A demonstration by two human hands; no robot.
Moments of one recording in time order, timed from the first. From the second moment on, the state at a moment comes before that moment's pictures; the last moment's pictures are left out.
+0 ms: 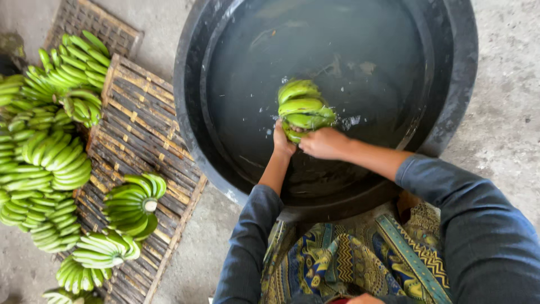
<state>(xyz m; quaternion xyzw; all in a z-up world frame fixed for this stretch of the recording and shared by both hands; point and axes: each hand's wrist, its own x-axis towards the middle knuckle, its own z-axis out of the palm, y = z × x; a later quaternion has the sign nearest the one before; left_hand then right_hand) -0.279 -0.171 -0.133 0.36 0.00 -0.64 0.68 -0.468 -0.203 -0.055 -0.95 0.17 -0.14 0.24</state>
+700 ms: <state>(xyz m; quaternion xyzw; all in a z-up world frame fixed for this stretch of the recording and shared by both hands) -0.284 -0.158 -0.086 0.35 -0.07 -0.66 0.66 -0.468 -0.238 -0.088 -0.84 0.29 -0.12 0.45</state>
